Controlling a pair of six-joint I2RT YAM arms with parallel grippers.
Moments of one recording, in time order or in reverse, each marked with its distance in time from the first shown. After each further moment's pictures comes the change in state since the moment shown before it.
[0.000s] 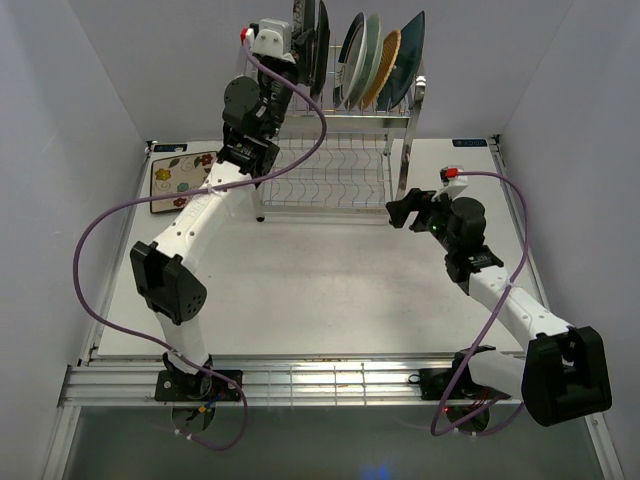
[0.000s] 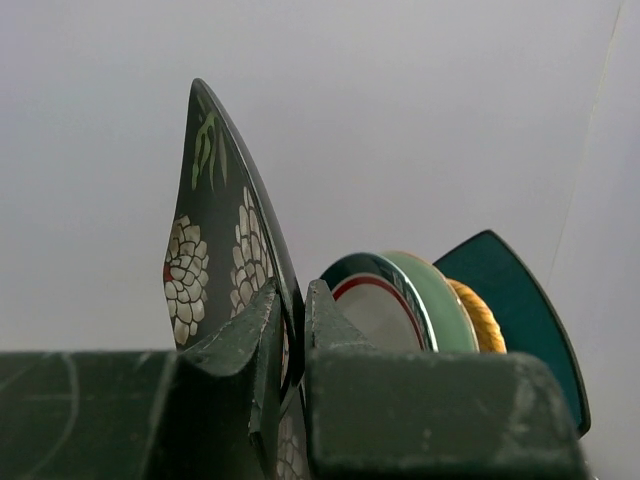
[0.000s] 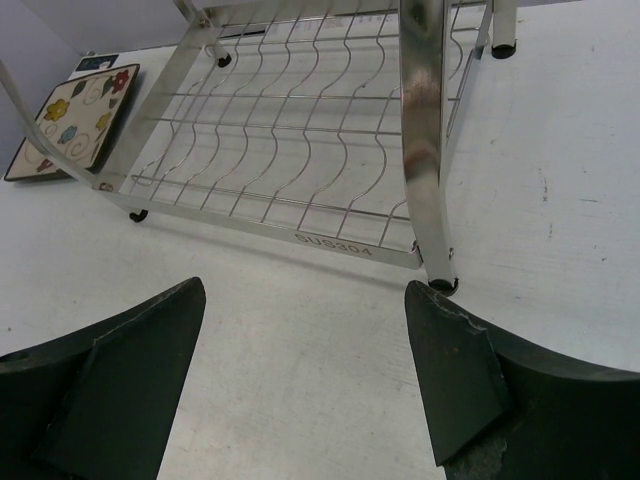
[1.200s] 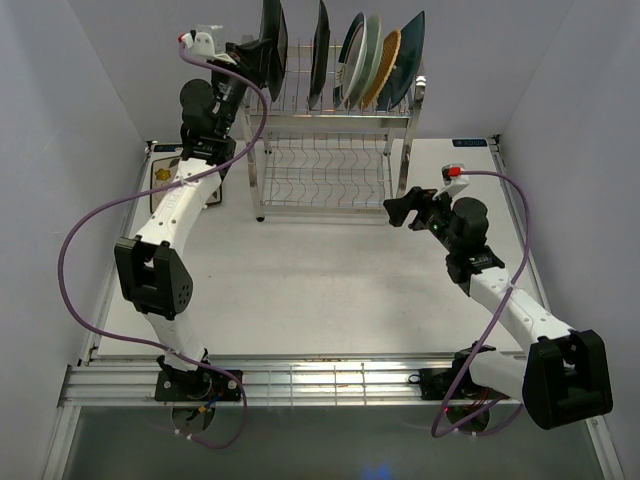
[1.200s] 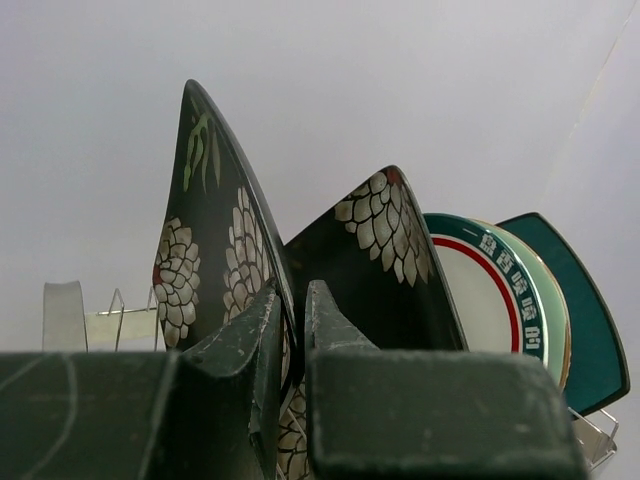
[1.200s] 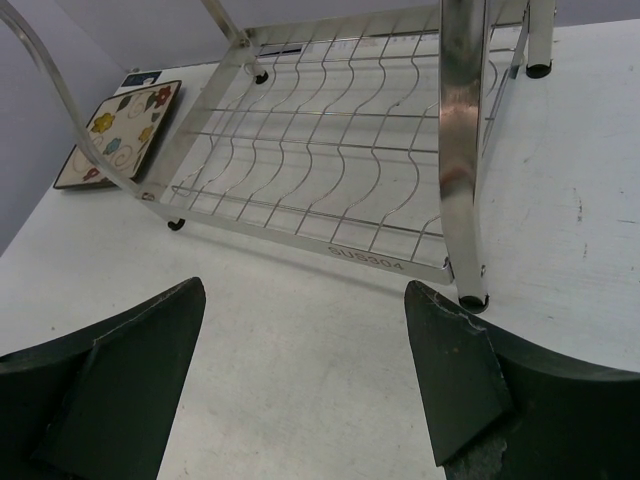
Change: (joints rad) left arm 0.269 0.001 -0.166 0.106 0.265 -0.403; right arm 0.000 -0.024 0.000 0.032 -0.045 0.040
